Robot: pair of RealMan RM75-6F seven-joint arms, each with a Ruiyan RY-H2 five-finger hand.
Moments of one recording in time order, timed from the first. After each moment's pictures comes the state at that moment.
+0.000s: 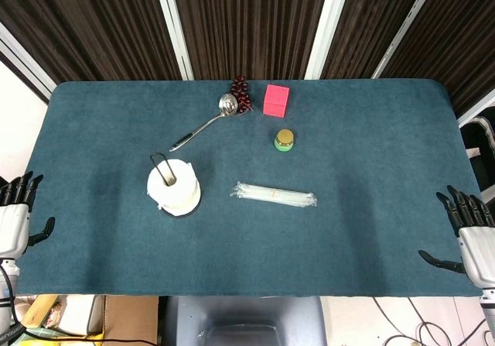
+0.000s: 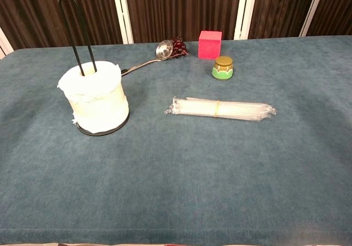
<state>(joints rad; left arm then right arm) -0.22 -1.10 -0.16 -1.69 1.25 1.38 0.23 0.04 -0.95 0.04 -1.72 -1.53 1.49 -0.01</state>
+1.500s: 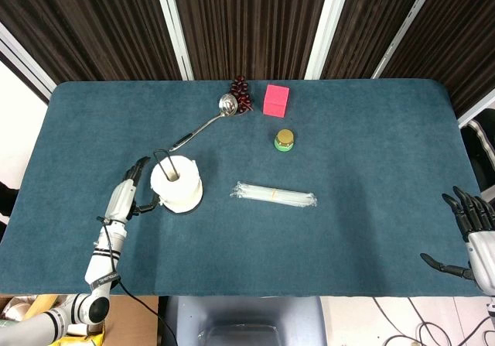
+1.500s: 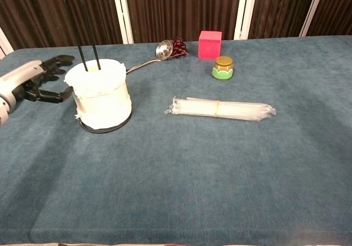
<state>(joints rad) -0.52 -1.65 -0.28 -1.26 1.22 1.05 -0.34 0.02 -0.93 0.03 -1.72 -1.59 1.56 0.12</state>
